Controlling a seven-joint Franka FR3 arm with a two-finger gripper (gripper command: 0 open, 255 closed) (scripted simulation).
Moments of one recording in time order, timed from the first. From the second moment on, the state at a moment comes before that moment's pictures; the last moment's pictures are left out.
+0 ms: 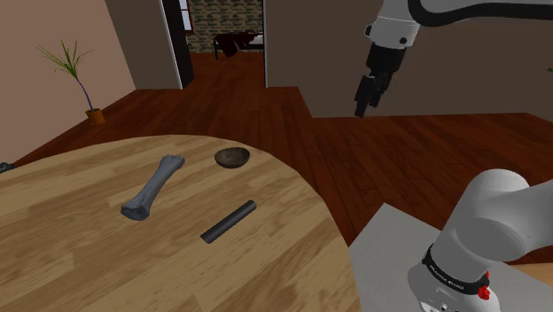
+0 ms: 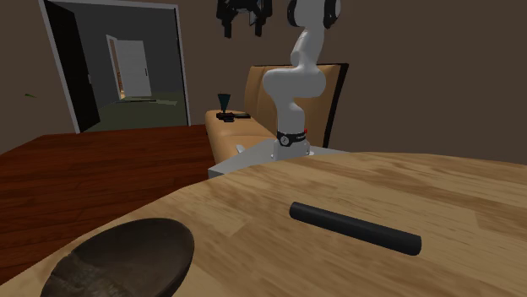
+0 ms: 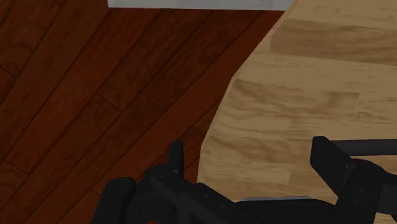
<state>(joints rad) -0.01 -0.81 0.00 -2.31 -0.01 1.62 -0.06</state>
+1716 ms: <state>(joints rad) 0.26 -0.11 0.09 -2.11 -0.02 2.10 -0.58</state>
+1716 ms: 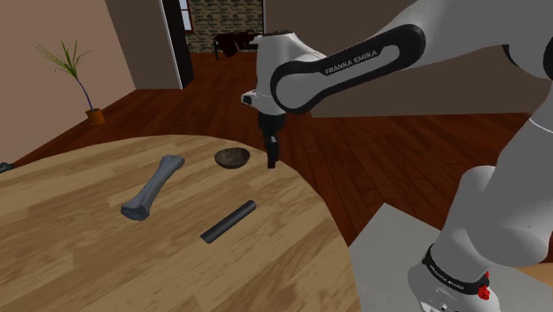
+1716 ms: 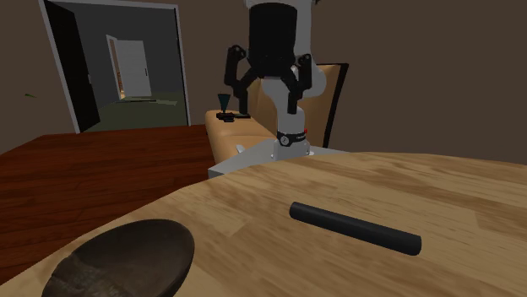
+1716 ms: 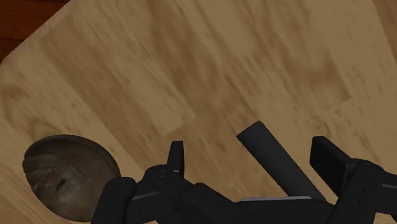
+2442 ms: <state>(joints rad) 0.36 0.17 0.18 -1.97 -0.09 2.22 -0.77</state>
